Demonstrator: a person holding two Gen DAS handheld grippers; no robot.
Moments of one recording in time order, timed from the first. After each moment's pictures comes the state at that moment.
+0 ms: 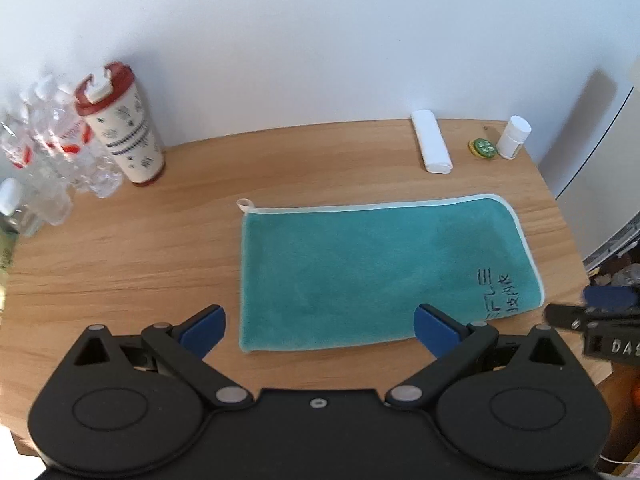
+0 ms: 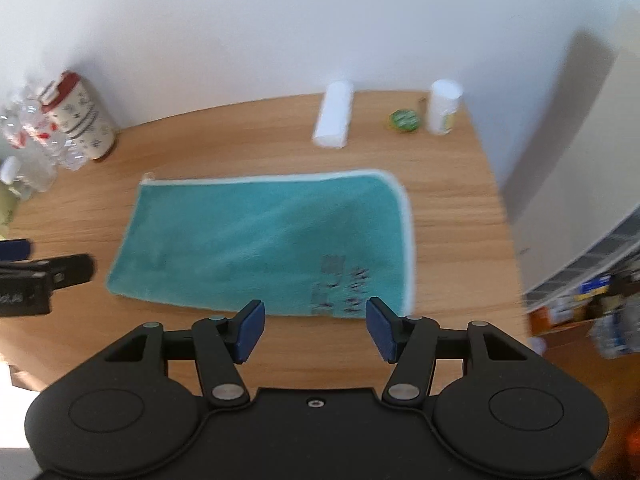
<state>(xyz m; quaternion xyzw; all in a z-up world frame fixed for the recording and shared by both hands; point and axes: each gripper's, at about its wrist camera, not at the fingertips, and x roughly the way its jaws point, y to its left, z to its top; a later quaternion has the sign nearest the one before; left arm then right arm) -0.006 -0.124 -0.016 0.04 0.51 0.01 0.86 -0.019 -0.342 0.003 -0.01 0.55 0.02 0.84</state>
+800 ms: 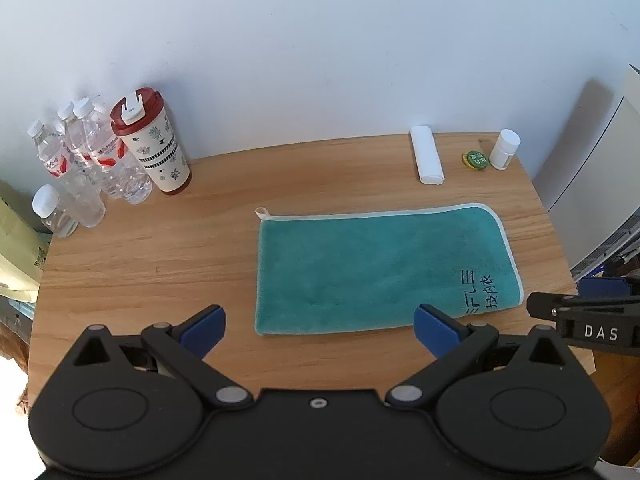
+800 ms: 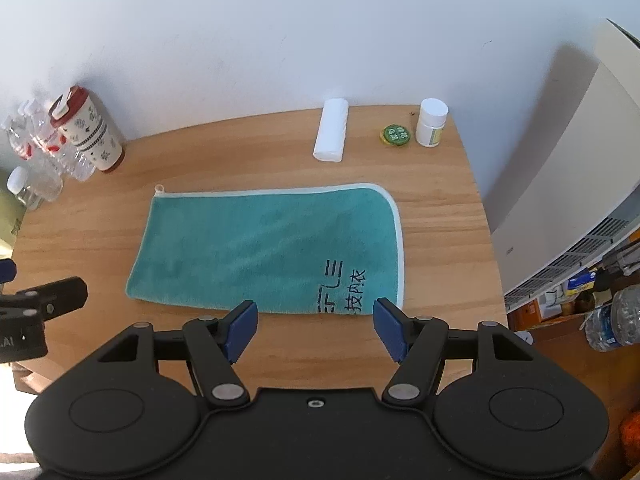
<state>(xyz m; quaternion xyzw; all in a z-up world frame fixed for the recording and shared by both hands) -0.025 -0.137 0.029 0.03 0.52 0.03 0.85 -0.022 -0.338 0.034 0.01 0.56 0.04 0.83</state>
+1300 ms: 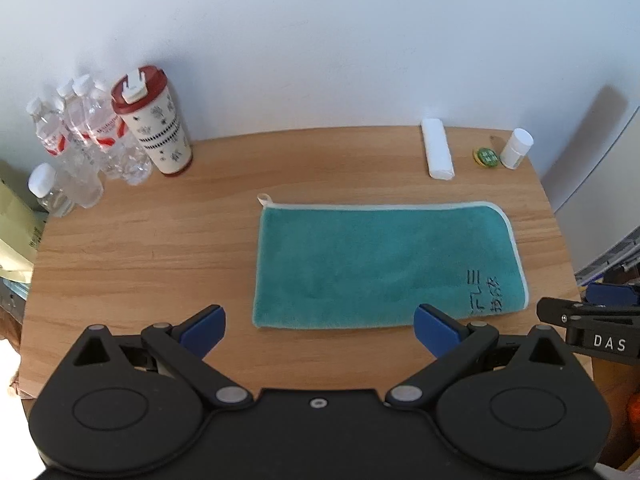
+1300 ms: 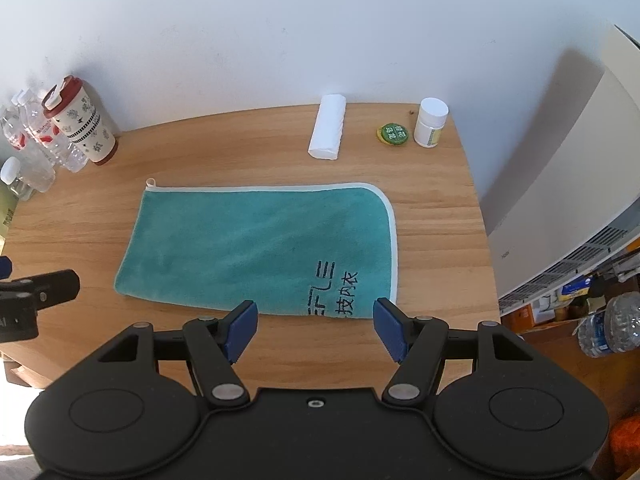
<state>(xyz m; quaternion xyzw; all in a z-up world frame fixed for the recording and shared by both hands) -0.015 -0.129 0.023 0.01 0.53 0.04 0.85 -0.013 -0.338 0.031 0.00 0.56 0.04 0.83</state>
